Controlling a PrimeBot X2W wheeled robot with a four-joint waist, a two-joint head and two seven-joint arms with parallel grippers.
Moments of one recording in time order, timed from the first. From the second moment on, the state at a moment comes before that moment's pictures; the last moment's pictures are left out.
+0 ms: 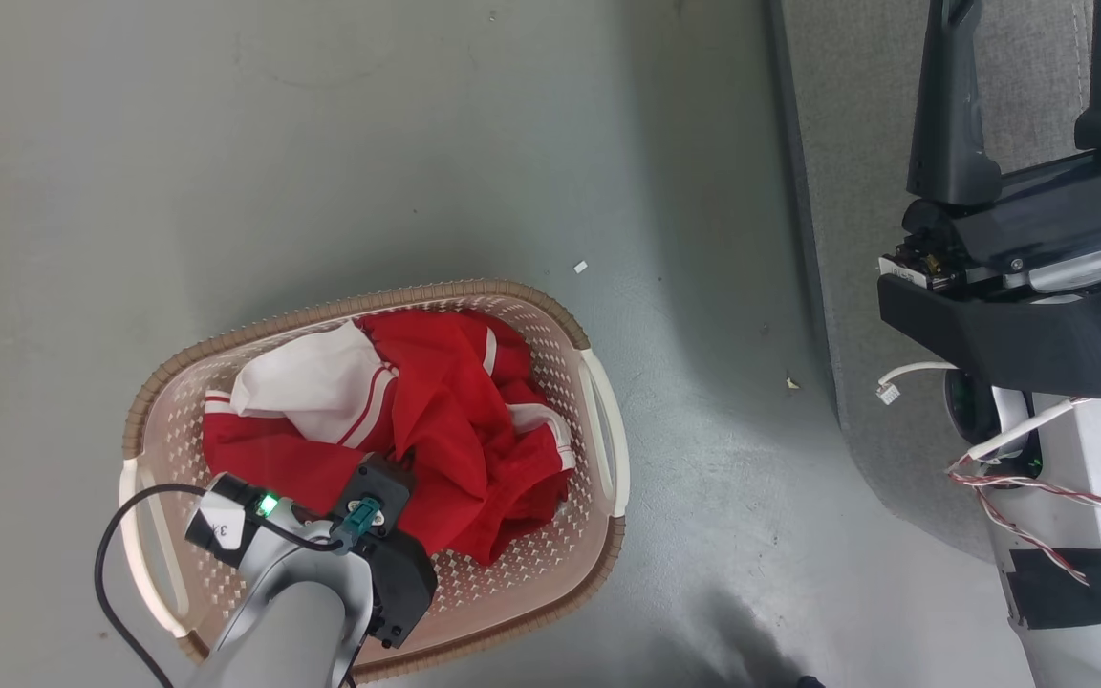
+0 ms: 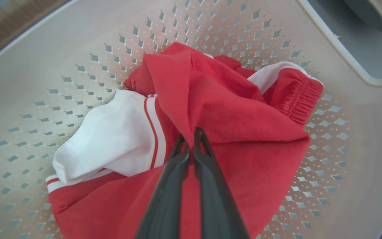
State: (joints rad) left arm -0.64 0.05 -0.42 0.96 0.01 -0.05 -0.19; right arm -0.75 -0.13 0.23 -0.10 0.11 -0.05 -0.26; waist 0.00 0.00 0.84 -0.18
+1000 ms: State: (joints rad) left arm -0.65 0.04 -0.38 0.84 -0.12 -0.11 -0.25; right arm -0.56 -0.15 0.18 0.09 0.12 -0.04 -0.26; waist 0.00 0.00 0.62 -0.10
